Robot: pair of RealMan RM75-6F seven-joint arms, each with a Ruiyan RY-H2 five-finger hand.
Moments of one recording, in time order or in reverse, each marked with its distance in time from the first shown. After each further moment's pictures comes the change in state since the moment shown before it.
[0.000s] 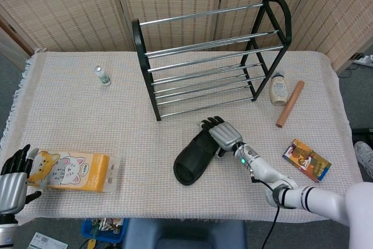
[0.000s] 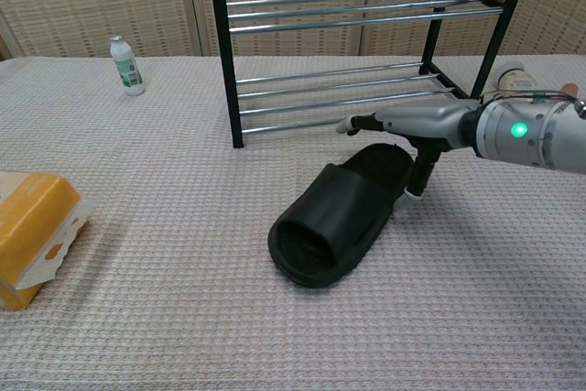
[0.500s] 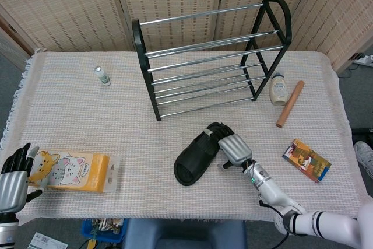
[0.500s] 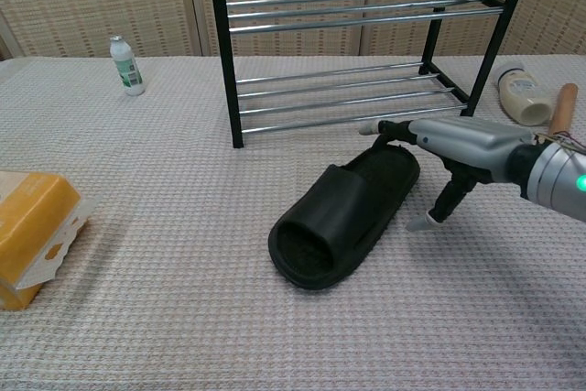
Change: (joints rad) left arm -0.005 -0.013 -0.005 0.014 0.007 0.010 0.001; right arm -0.193 -0.005 -0.050 -0.119 -0.133 0.253 0.028
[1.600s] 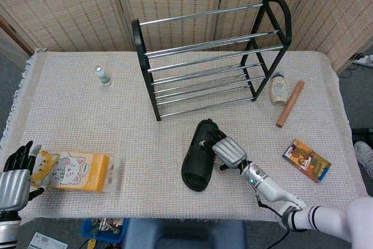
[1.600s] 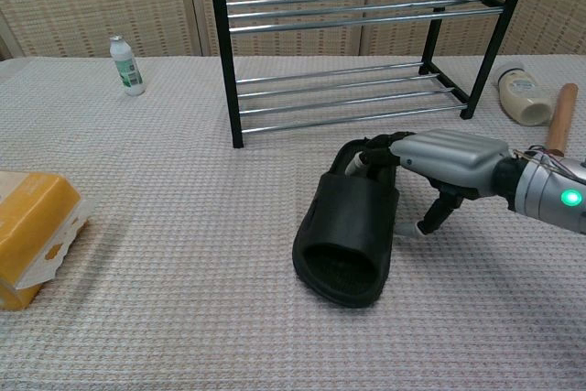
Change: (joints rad) left arm -0.012 -0.001 -0.005 -0.023 0.001 0.003 0.035; right arm 0.033 -0.053 -0.074 0.156 -0.216 0.018 0.155
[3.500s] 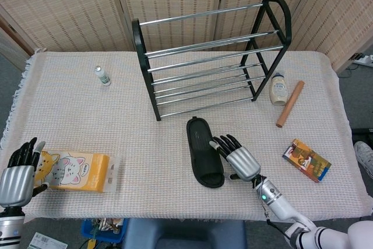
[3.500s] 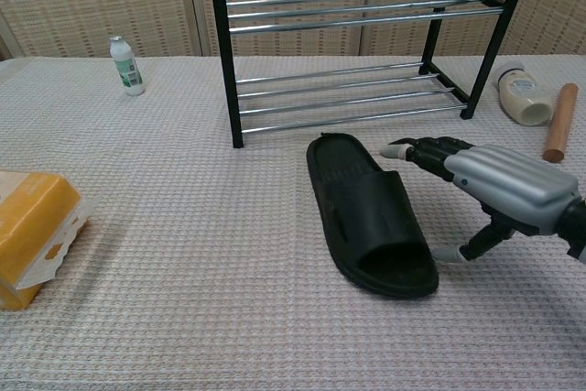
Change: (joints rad) left arm -0.029 -0.003 -0.009 -0.020 -0.015 -0.015 0.038; right arm -0.207 -0.097 -0.042 0.149 -0.198 0.284 0.083
